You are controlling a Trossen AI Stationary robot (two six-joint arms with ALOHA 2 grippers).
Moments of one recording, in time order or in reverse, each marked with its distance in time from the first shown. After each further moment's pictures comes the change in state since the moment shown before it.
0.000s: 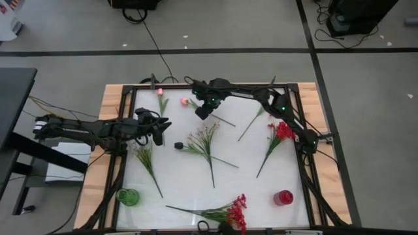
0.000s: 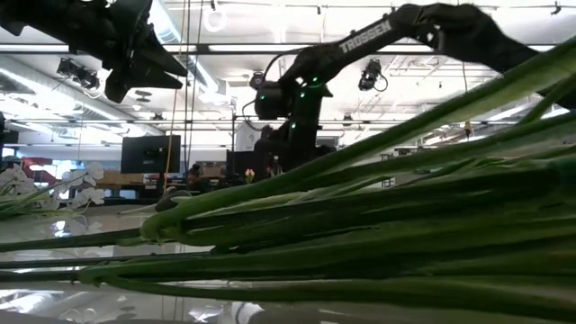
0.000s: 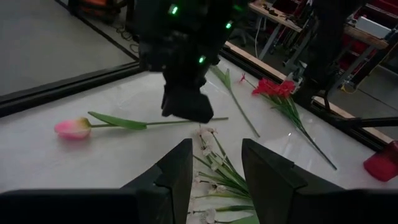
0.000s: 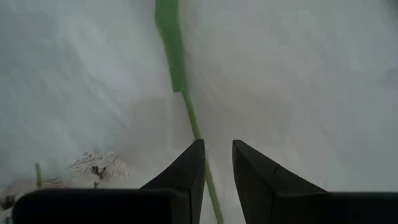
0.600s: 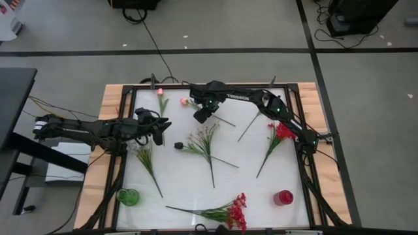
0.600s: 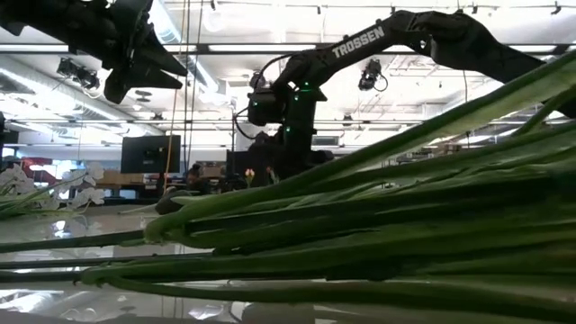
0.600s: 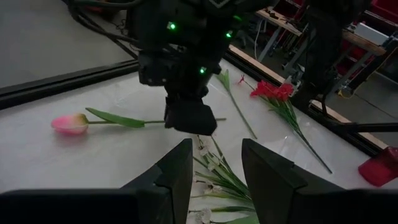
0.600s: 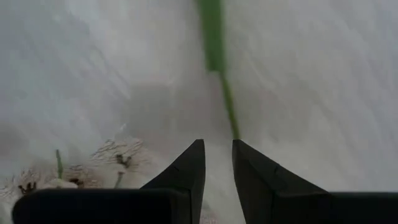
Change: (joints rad) left arm 0.000 0.000 0.000 0.001 0.000 -0.034; right arm 0.027 0.056 0.075 -0.065 -0.063 0.001
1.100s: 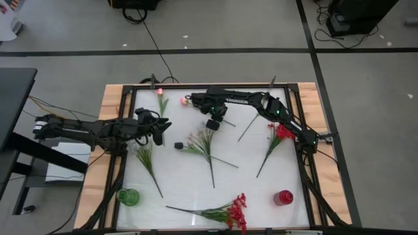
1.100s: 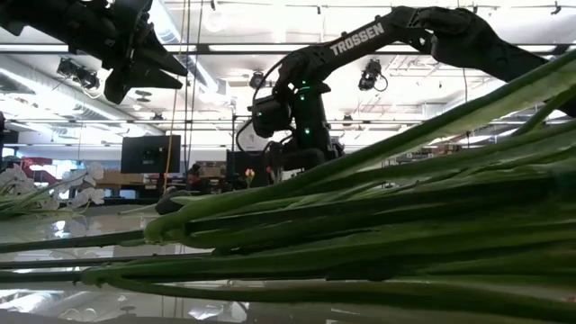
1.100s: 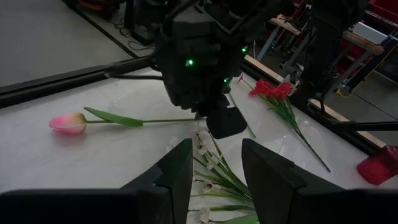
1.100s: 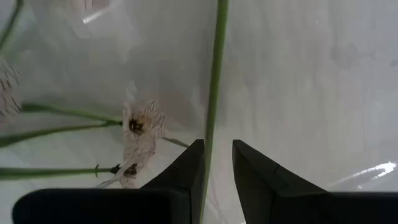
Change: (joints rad) left arm 0.000 0.000 0.000 0.000 0.007 0.000; right arm 0.039 -0.001 -0.032 -0.280 0.145 -0.215
